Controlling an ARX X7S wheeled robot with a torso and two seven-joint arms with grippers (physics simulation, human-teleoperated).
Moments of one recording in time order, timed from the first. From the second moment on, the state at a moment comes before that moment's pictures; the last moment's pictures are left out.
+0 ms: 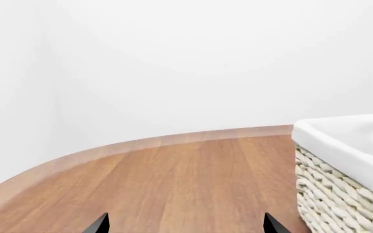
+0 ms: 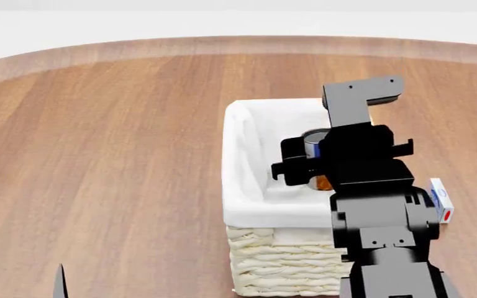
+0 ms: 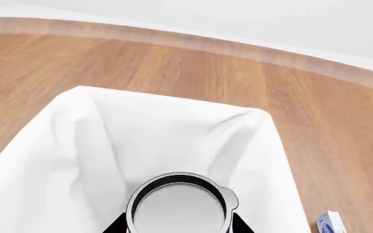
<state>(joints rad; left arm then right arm) 0.09 -0.35 0.27 0.45 -0.17 -0.15 -0.45 1.30 0.09 -0.18 1.31 0.03 0.37 -0.18</state>
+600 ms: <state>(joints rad) 0.09 -0.36 0.28 0.44 -0.18 -0.15 -0.45 1.27 0.09 -0.18 1.31 0.02 0.38 -0.20</state>
